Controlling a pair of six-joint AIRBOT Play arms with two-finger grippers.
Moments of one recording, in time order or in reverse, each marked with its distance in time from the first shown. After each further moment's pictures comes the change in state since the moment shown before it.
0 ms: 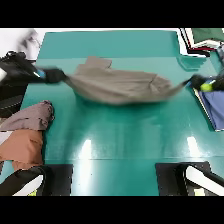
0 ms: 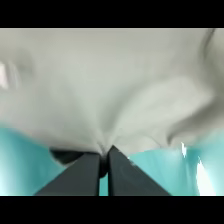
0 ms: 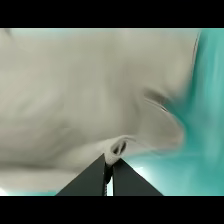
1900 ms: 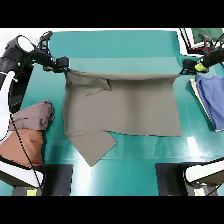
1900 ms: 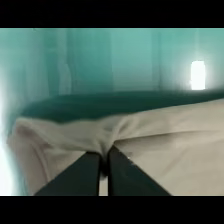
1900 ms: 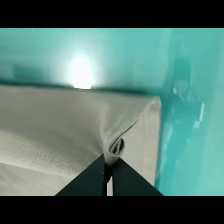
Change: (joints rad) left arm 0.142 -0.739 0.385 0.000 -0.151 0.018; right arm 0.179 -0.584 0.596 -0.415 0.292 0.215
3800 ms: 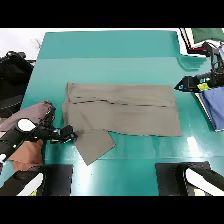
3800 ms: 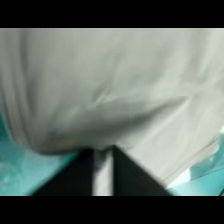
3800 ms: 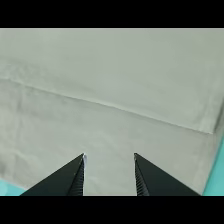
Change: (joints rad) left arm -0.008 0.807 -1.371 -0.333 0.157 -0.016; right arm 0.069 0.575 -0.536 0.090 -0.067 -0.014
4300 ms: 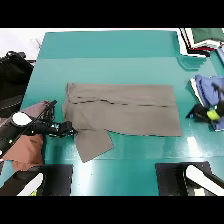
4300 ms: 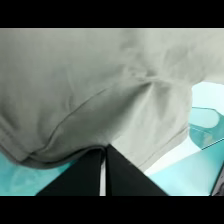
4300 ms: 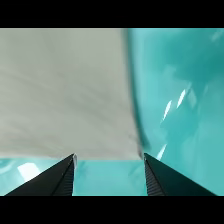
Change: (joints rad) left arm 0.000 0.002 0.115 0.013 -0.068 0.081; right arm -0.401 0.000 -0.404 -0.071 0.116 0.000
